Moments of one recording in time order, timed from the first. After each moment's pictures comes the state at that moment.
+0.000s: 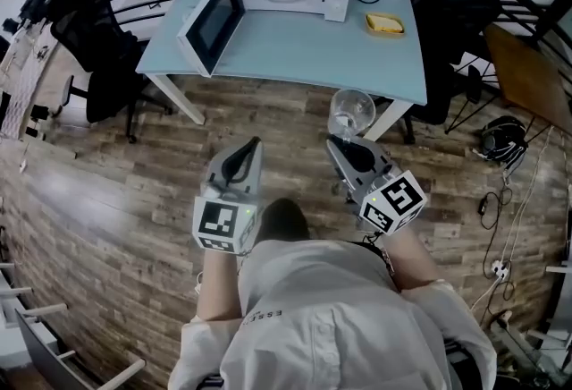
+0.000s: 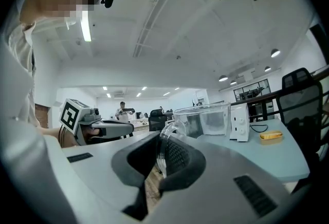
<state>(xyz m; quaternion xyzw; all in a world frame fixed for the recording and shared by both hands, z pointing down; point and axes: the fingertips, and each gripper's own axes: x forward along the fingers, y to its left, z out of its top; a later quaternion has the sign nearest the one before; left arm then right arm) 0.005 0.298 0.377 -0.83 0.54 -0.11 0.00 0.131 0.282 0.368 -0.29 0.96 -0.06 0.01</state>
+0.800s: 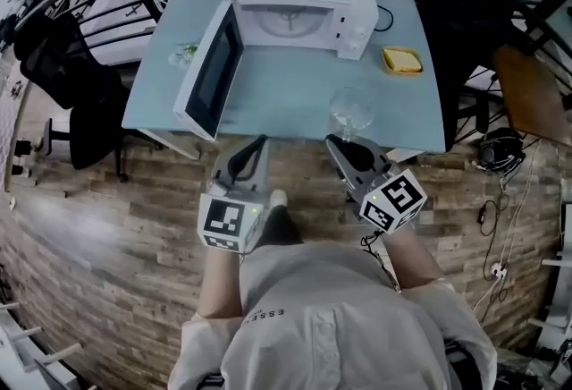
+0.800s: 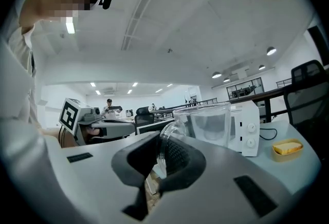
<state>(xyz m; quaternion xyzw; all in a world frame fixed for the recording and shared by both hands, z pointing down) -0.080 0.056 0.377 -0.87 0.49 -0.10 -0.01 0.029 0.053 0.371 -0.33 0.94 -0.08 -0.01</state>
